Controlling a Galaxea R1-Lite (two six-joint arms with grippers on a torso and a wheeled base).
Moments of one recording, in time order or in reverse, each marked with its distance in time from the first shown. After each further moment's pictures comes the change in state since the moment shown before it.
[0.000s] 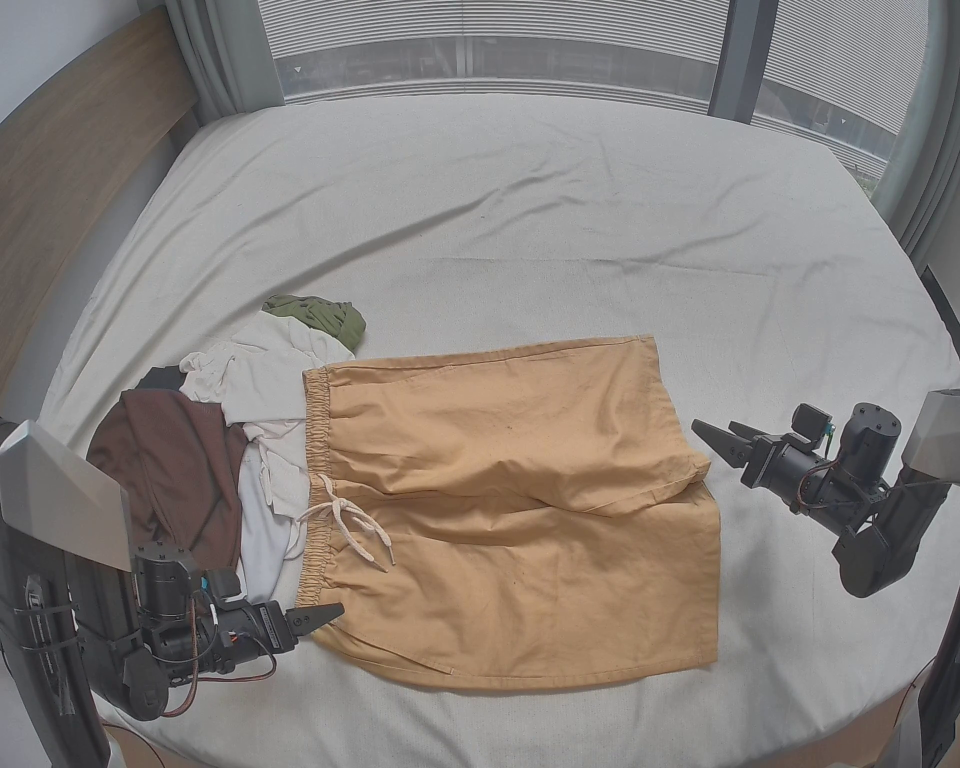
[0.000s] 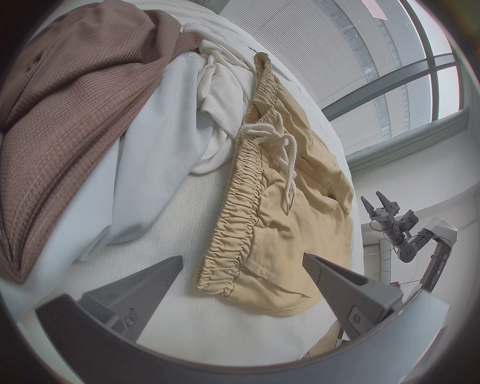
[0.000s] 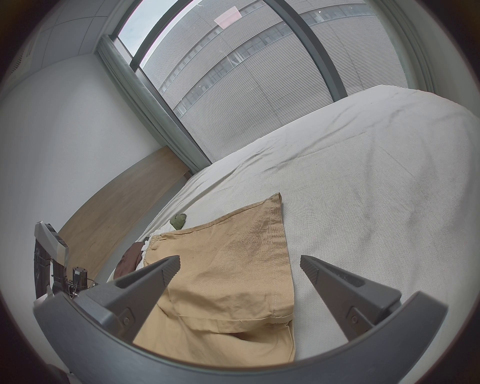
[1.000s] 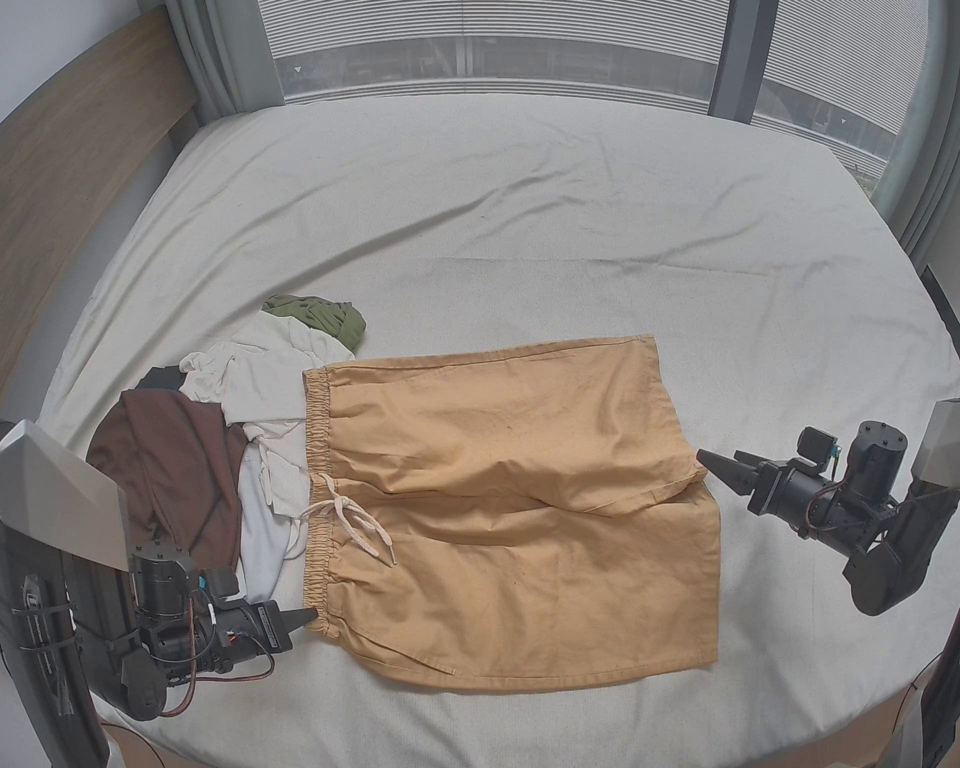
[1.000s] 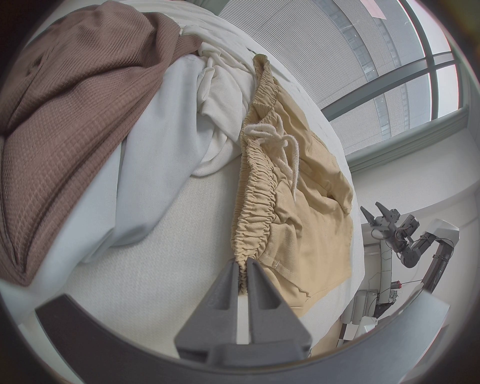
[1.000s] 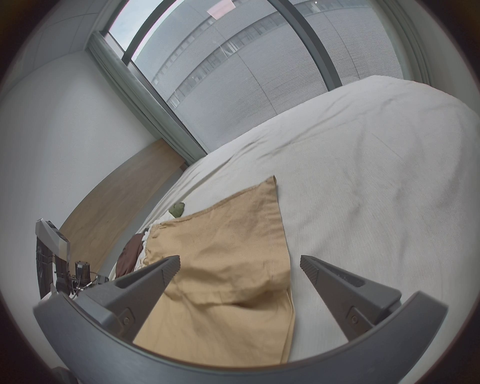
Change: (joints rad) left arm 0.003 -0.017 0.007 0.000 0.000 0.007; right arm -0.003 -0.052 0.144 0.041 0.001 -0.024
